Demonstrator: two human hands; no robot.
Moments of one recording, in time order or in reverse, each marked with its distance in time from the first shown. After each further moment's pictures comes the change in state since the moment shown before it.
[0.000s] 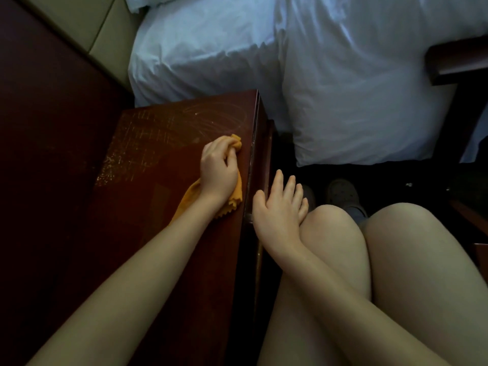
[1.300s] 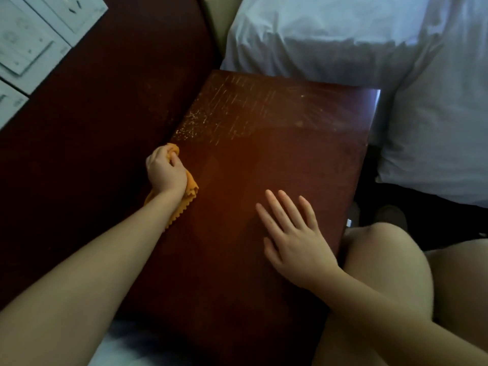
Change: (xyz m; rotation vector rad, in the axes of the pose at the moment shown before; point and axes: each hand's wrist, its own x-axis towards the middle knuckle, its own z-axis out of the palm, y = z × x) left_hand -0.047 -0.231 -0.125 0.124 0.363 -0.611; right_hand -0.046 -0.028 0.086 -0.759 -0.073 -0.960
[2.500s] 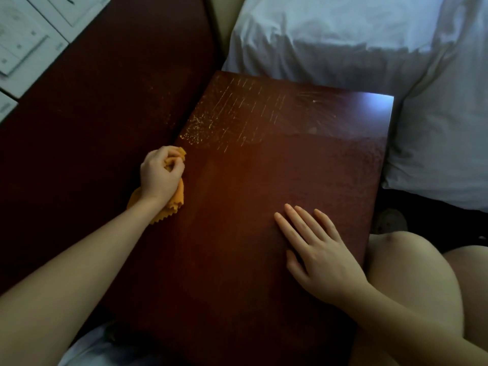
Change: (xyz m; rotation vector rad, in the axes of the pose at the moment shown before) left_hand 0.036 -0.033 -0.011 -0.078 -0.223 0.304; right_hand 0.005 0.001 -0.003 0.008 0.003 0.015
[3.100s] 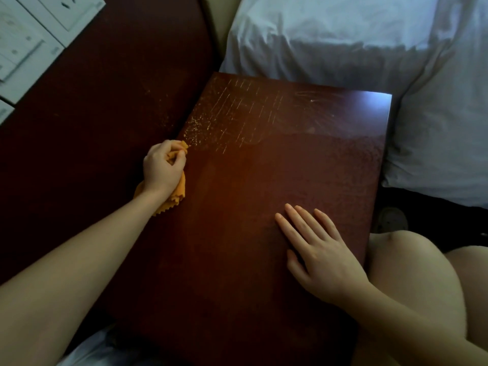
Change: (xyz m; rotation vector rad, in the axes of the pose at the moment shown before) left_hand 0.018 0.002 0.007 -0.001 -0.004 0.026; right_hand 0.000 0.000 -0.001 0.004 -0.005 0.013
